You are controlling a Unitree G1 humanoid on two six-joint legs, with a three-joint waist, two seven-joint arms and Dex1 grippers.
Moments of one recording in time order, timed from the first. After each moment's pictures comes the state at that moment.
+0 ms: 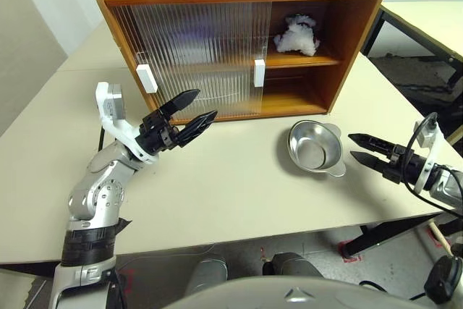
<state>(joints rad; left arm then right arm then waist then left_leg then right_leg) -0.17 0.47 0.23 -0.16 -0.78 0.31 -0.95 -0.28 -0.52 -0.75 0.20 1.03 1.57 0.46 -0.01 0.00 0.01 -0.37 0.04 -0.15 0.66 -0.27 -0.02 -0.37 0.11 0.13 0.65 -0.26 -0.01</state>
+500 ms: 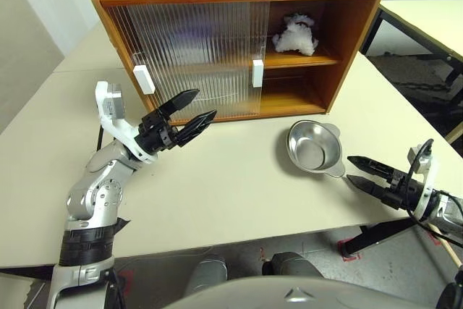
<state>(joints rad) -0.17 0.48 0.23 -0.16 -0.78 0.32 -0.94 -0.13 -0.53 -0.69 0.27 1.12 1.57 0.51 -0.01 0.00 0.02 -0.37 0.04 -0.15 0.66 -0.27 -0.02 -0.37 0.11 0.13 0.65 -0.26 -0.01</state>
